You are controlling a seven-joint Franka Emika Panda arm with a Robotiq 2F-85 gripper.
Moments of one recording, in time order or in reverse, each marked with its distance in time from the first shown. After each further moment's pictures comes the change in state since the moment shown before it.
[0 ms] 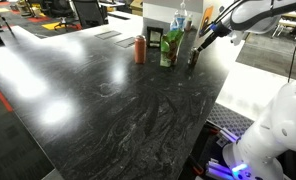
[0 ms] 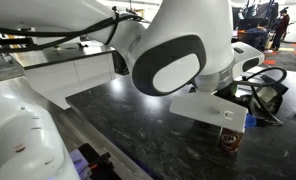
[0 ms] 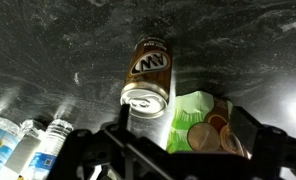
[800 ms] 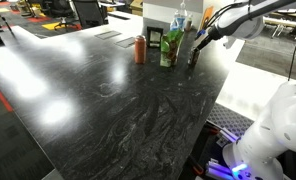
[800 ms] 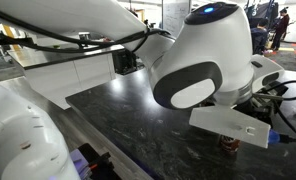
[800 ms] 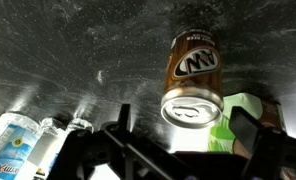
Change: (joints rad) arm 0.078 0.195 -0.097 0.053 0.155 0.201 -0.134
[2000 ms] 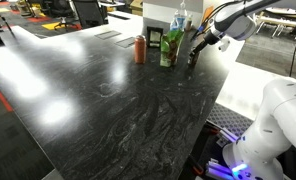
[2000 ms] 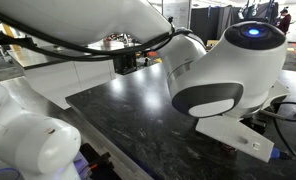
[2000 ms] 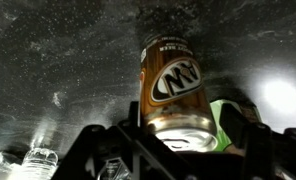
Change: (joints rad) arm 0.399 0.001 -0.388 0.095 0.123 -0.140 -0.101
